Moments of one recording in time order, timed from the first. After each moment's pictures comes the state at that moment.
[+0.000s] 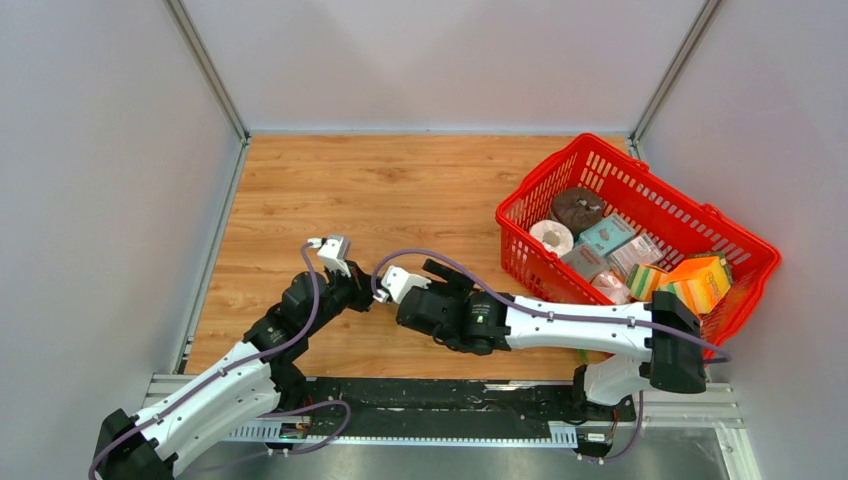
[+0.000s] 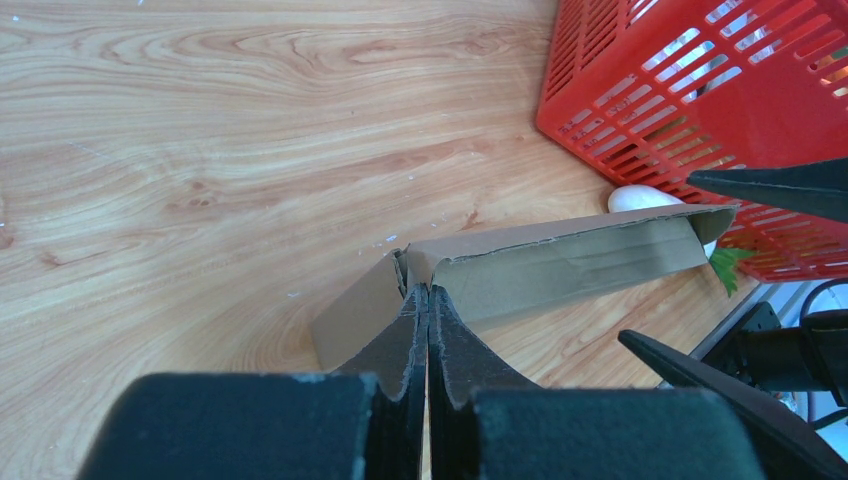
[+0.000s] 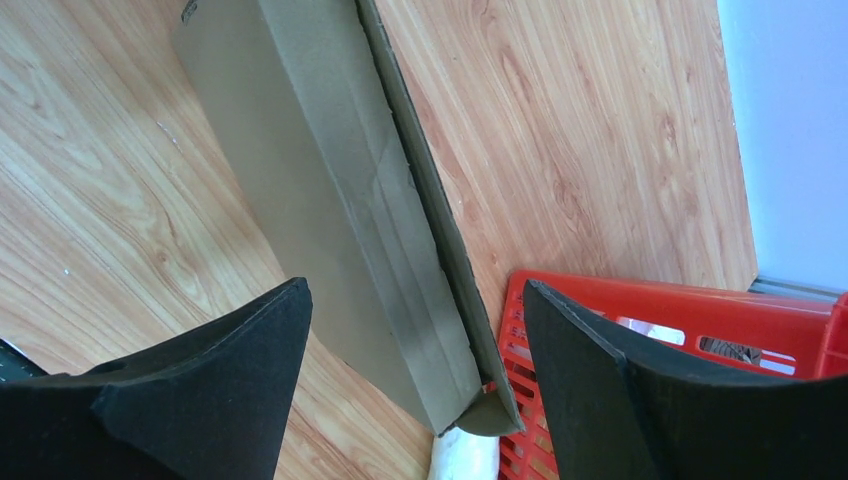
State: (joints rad) left arm -0.70 0.62 0.31 0.03 -0.02 -0.53; right arm 1.36 1.44 1.13 -0.62 0.69 -0.06
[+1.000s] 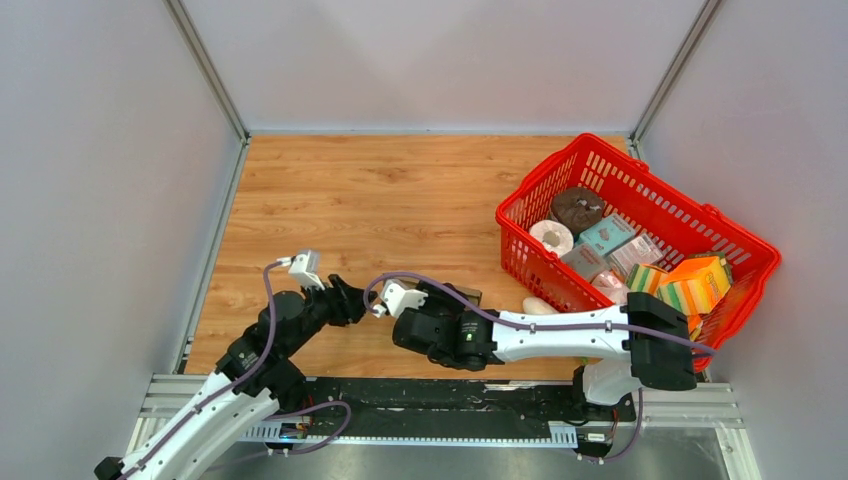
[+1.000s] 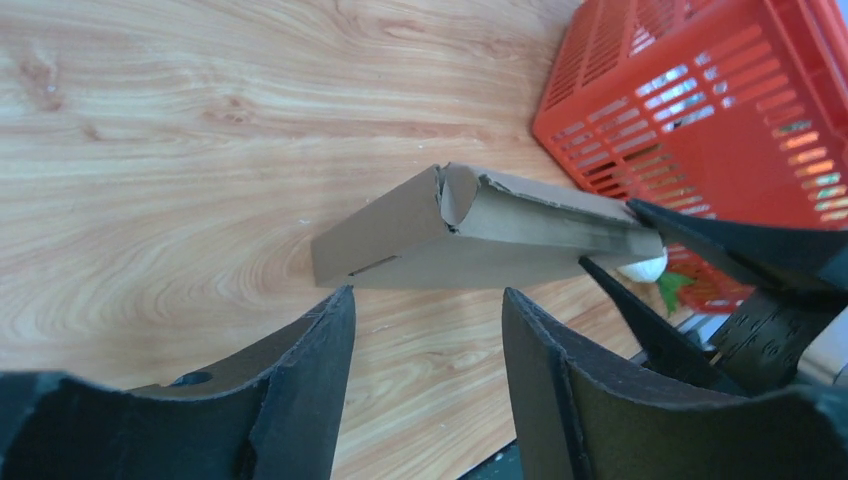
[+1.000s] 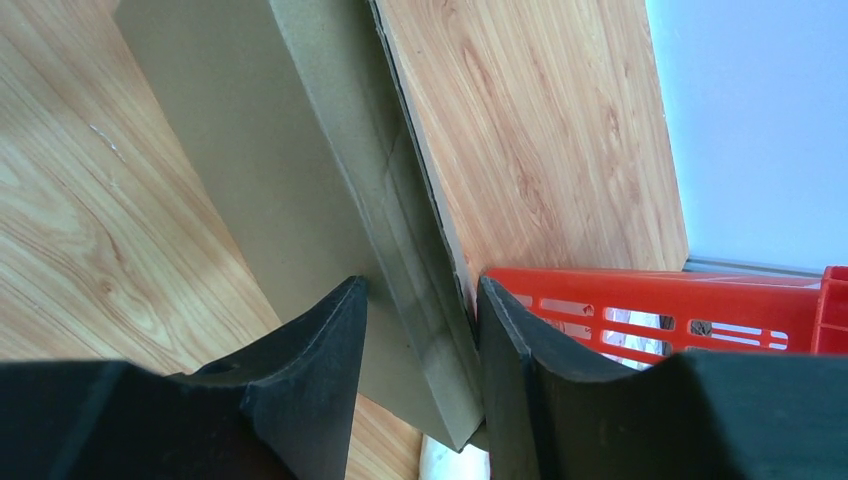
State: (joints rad) left arm -0.69 0.28 0.29 -0.29 -0.08 -0.70; right arm 1.42 1.50 1.03 -0.49 0.87 -0.07
